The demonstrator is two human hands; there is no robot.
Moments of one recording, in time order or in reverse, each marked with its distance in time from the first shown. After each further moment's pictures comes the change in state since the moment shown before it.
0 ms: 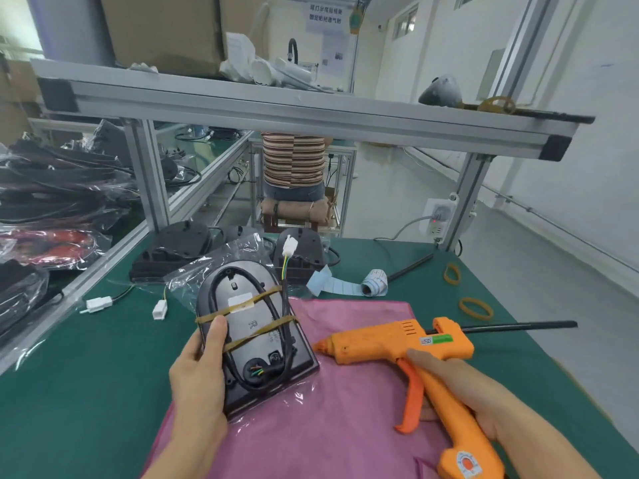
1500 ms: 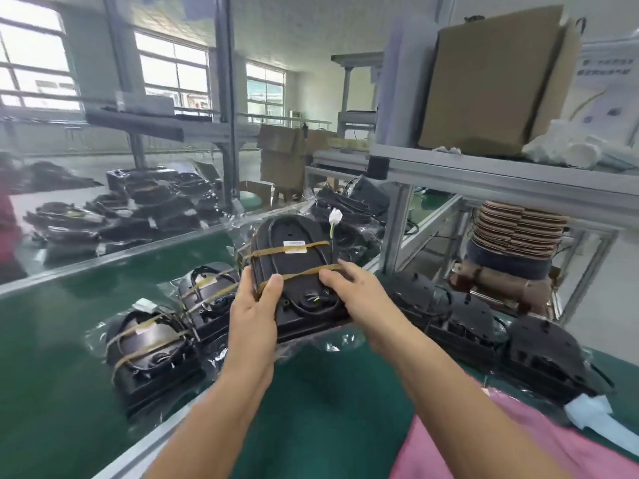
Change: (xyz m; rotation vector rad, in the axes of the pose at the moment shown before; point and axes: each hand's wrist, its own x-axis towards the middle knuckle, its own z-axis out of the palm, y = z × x) left_hand 0.031 0.168 -0.152 0.062 0.275 0.478; right_hand -0.060 -0.266 0.324 0.090 -0.689 -0.813
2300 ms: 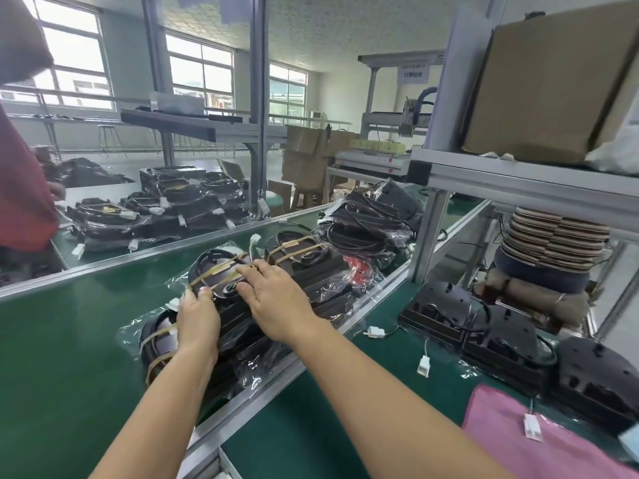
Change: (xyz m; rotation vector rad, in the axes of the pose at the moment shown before) left_hand 0.093 -0.018 -0.111 0.314 0.471 -0.112; right_hand 0.060 -0.001 0.142 -0.881 -0.255 -0.459
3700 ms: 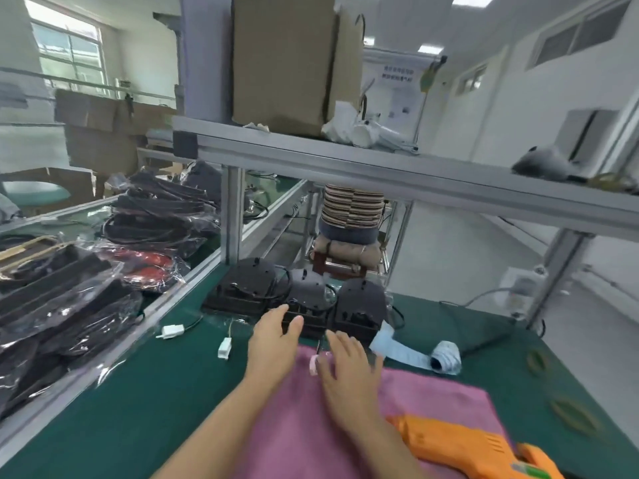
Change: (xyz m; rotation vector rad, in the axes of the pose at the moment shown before) left_hand -0.250 -0.056 0.236 0.372 -0.992 0.388; right_hand -0.302 0.191 -0.064 -0.153 0.257 1.034
